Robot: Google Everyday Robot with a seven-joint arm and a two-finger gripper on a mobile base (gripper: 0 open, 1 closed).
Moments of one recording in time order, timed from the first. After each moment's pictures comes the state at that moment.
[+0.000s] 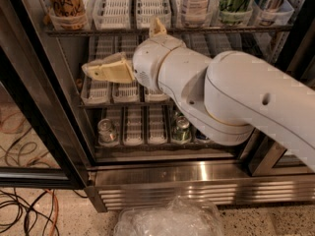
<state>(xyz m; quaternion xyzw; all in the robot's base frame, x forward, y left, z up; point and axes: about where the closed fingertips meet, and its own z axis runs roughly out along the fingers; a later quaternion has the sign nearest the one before) 0.543 0.071 1.015 -0.34 0.63 0.17 0.67</state>
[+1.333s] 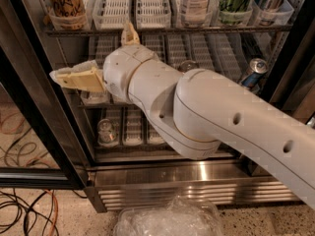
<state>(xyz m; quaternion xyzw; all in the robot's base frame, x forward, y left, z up) 0.522 0.120 1.016 -0.33 0.61 0.20 0.69</state>
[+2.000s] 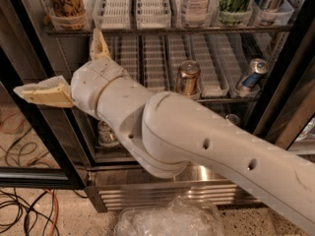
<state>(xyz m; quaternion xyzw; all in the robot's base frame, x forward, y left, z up) 0.495 0.170 1.011 -0.34 0.57 0.23 0.71</state>
